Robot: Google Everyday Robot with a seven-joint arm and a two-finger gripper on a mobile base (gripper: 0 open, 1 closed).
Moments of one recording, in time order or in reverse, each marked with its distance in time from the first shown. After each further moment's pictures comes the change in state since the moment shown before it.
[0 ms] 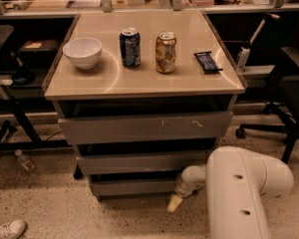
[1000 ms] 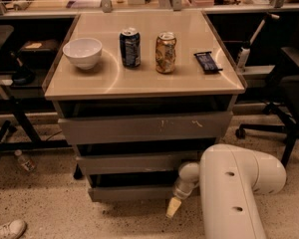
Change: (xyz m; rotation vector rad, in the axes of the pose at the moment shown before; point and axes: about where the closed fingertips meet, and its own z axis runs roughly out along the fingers) arm 0.003 0.030 -0.001 -0.151 0.087 0.060
